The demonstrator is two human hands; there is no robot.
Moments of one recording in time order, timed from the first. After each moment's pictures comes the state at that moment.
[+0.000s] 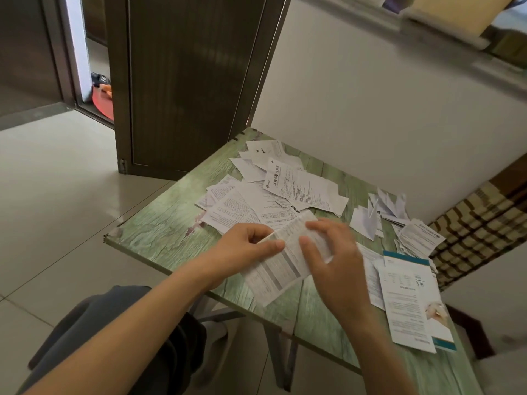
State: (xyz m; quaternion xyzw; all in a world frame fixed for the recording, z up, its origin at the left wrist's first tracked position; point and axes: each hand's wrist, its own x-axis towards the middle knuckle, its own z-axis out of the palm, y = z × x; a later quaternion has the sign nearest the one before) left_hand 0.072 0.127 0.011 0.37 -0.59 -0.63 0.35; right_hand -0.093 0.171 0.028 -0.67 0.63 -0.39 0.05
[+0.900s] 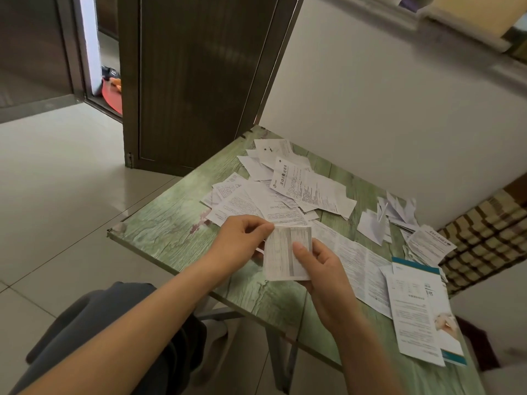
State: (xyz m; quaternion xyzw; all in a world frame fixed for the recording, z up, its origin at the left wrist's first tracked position) left_hand 0.066 0.118 0.001 0.45 -0.51 -0.58 0.46; right_hand -0.086 0.157 0.007 -0.46 0.57 -0.47 0.49
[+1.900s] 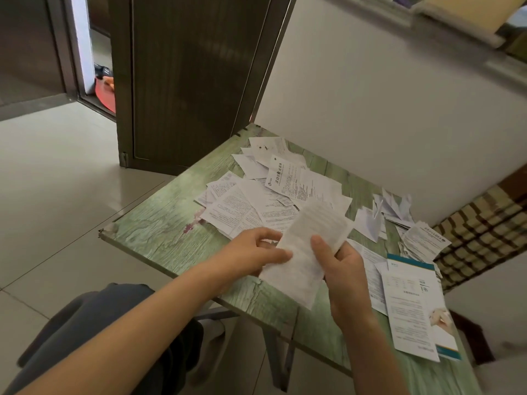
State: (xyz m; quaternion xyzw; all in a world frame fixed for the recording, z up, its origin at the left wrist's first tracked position) left_hand 0.055 0.123 -0.001 0.41 -0.51 -0.68 0.32; right_hand -0.098 0.162 0.020 -0.42 0.59 -0.54 0.42
